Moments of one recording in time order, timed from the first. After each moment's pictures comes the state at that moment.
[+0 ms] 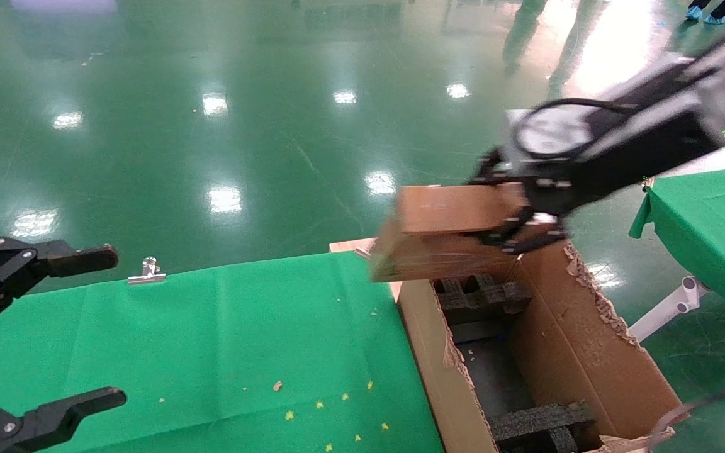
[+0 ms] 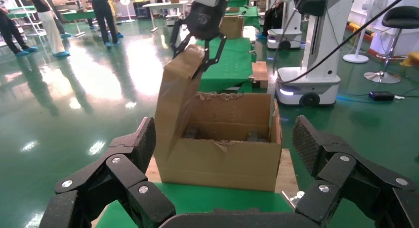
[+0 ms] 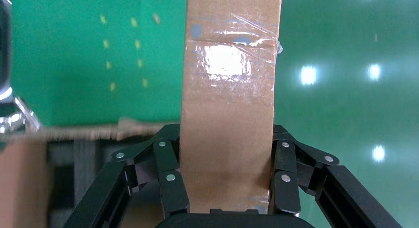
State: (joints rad) left arm -1.08 0.60 0.31 -1.28 0.71 1.49 -0.17; right arm 2.27 -0.69 -1.42 0.85 -1.22 -1.60 -0.02
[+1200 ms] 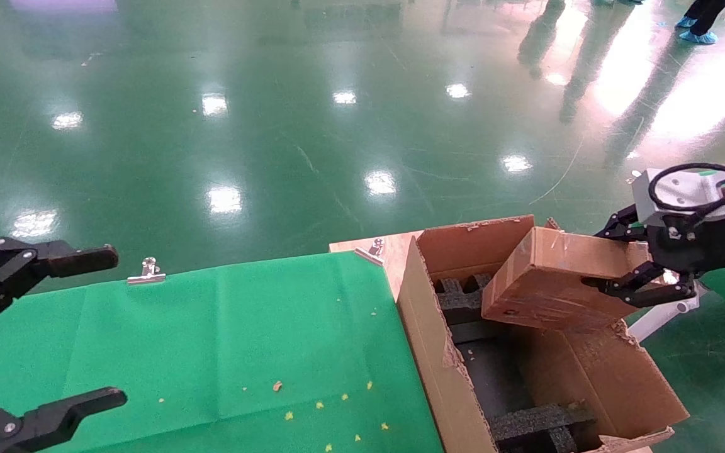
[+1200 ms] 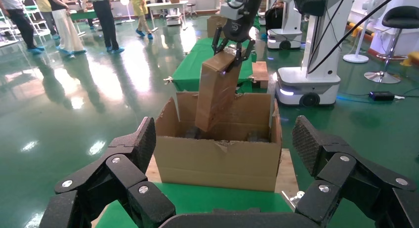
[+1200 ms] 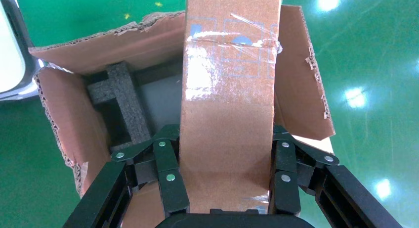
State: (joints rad) left arm -1.08 0.60 0.31 -1.28 0.71 1.49 -0.17; right arm 2.38 -0.48 -1.81 0.67 -1.13 -1.55 -0.02
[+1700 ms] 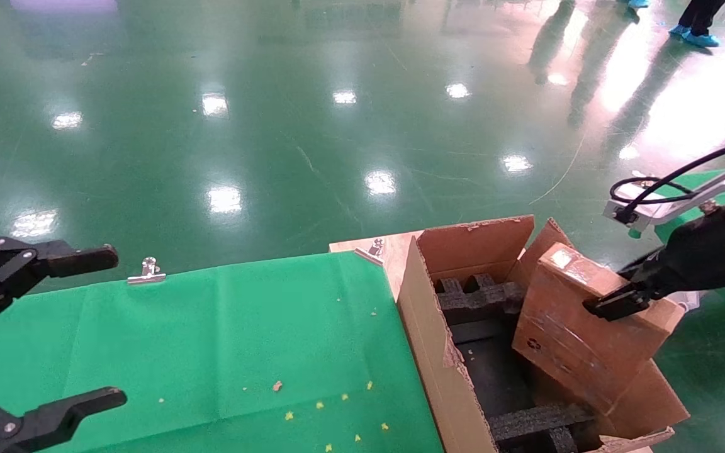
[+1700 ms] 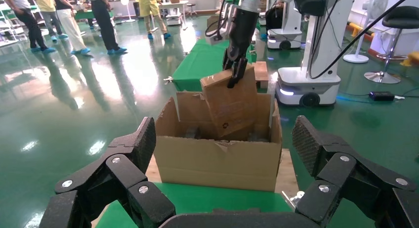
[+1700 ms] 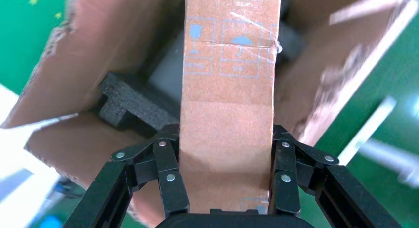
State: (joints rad) left arm -1.08 0.60 0.31 -1.28 0.71 1.49 -0.17; right arm 2.30 -0.51 -1.90 0.75 -1.22 -1.39 0.63
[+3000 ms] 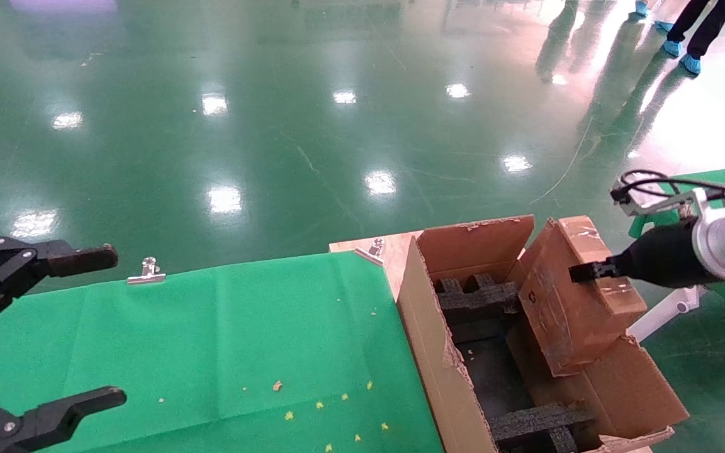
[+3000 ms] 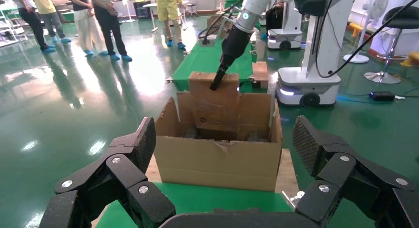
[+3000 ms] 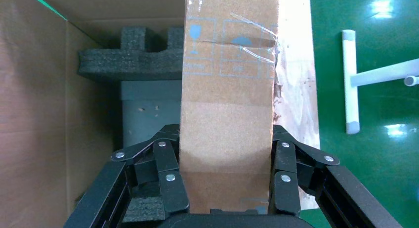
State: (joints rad) left arm -1.08 0.60 0.31 -1.27 0.71 1.49 -0.17; right arm 2.24 -0.39 -2.02 1.23 -1.57 -0.92 1.67
